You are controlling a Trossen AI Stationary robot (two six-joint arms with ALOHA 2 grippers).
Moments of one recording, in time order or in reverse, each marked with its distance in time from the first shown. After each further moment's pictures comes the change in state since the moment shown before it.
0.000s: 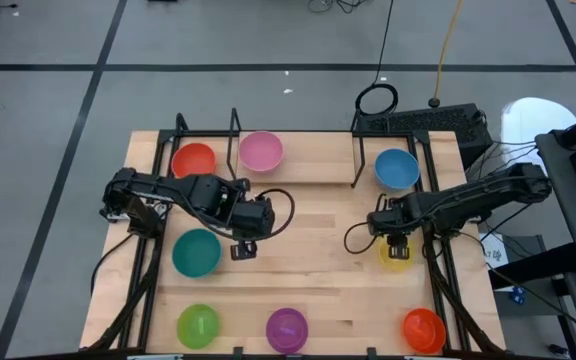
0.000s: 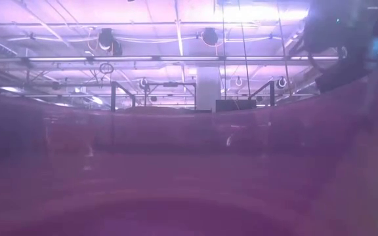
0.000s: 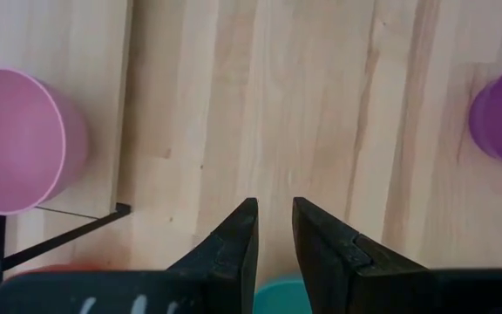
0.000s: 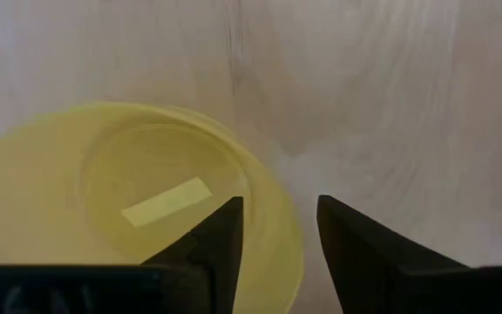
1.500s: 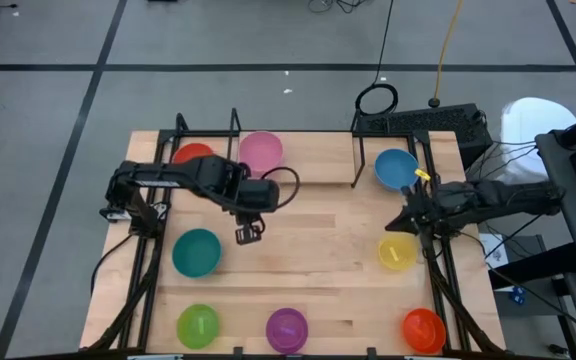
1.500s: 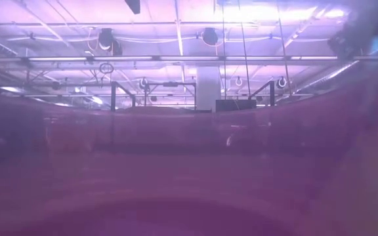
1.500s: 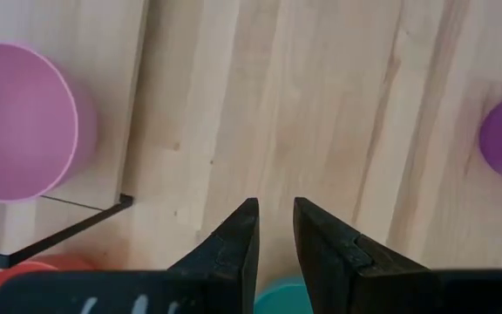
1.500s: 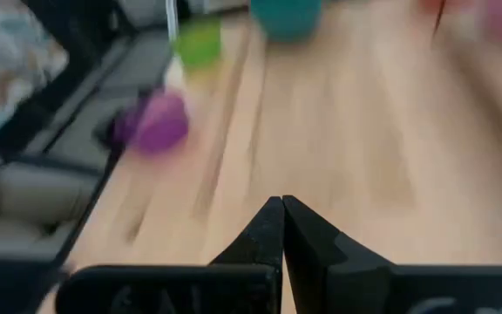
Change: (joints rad) left arm 0.123 -0.001 0.002 0.000 0.076 0.031; right arm 0.010 -0.835 -0.085 0.341 -0.110 0.012
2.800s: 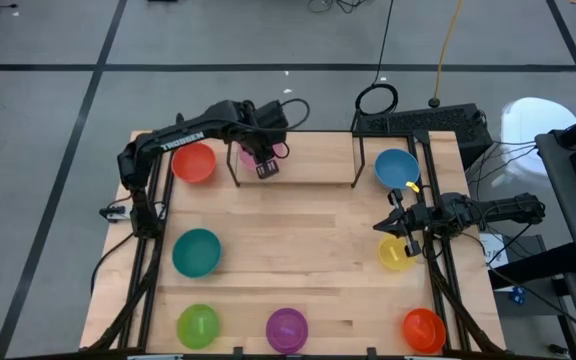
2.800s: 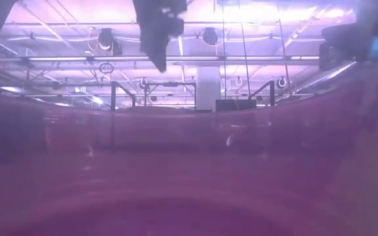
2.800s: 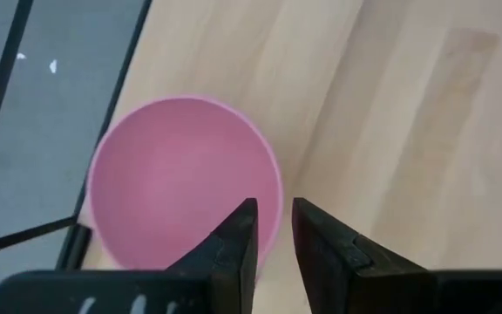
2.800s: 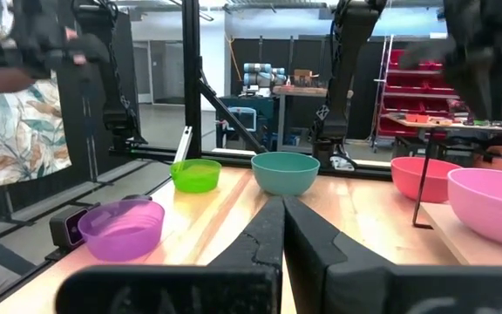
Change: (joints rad) left arm 0.497 0.056 -0.116 0.290 0.051 0.352; right arm 0.000 -0.343 -0.502 0.786 0.033 -0.273
